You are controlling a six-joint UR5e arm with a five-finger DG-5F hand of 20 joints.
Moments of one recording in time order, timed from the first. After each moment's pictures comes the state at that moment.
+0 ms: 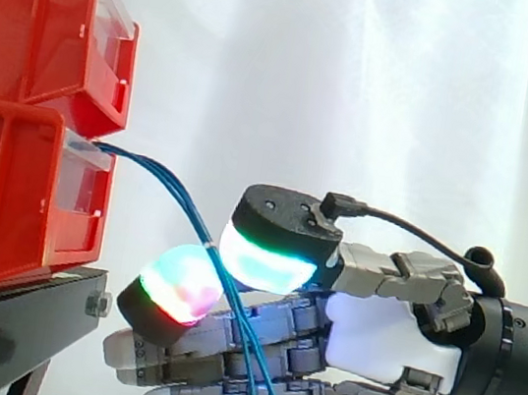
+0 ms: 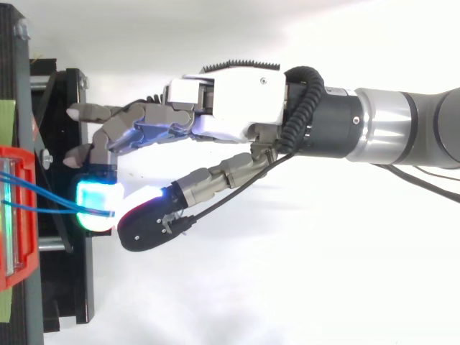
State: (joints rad) arm 0.07 -2.42 -1.19 -2.54 -1.46 -0.05
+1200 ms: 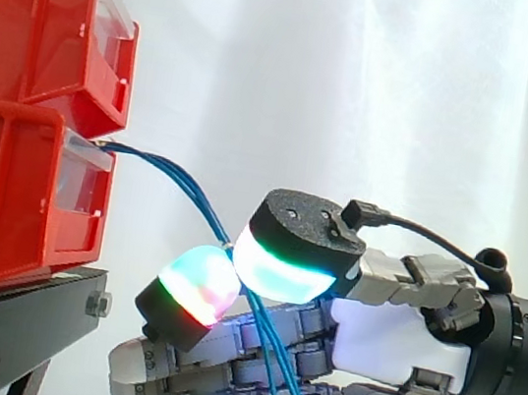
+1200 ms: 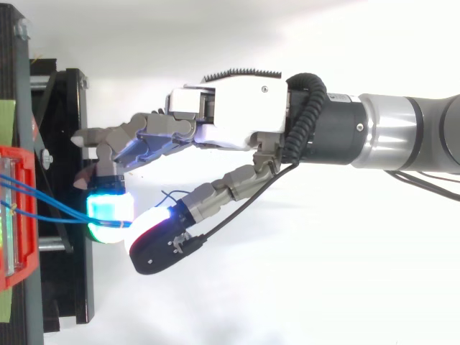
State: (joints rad) arm 0.08 -2.41 -1.18 -2.59 -1.45 -0.05
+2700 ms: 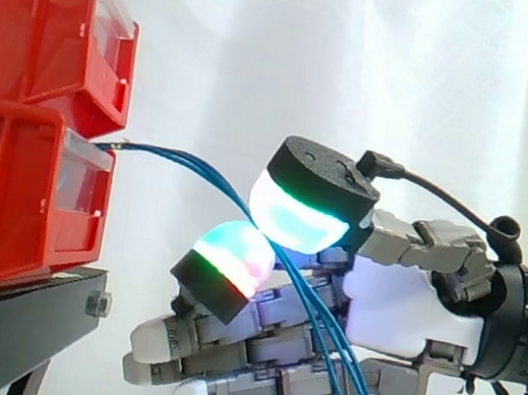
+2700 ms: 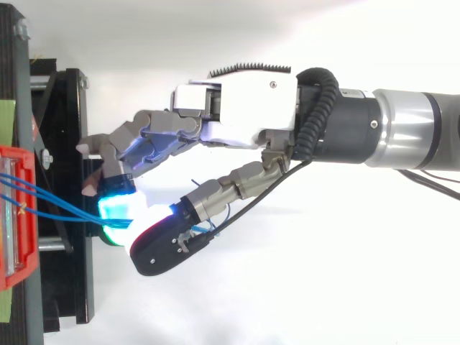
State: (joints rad) arm 0.08 -2.37 -1.18 -2.65 -1.45 -0.05
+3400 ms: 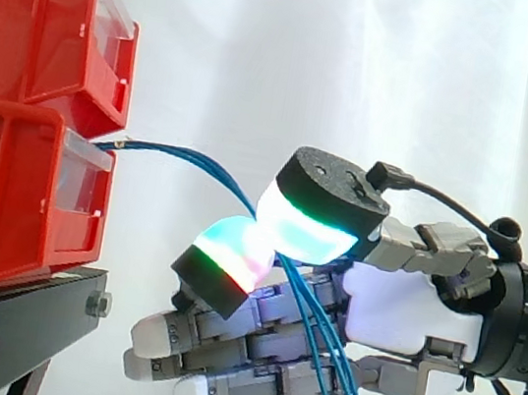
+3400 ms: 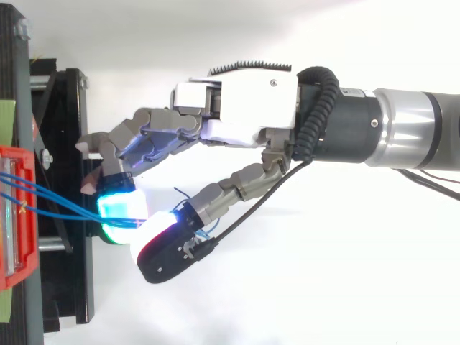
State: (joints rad) arm 0.08 -2.37 -1.18 -2.65 -1.45 -0.05
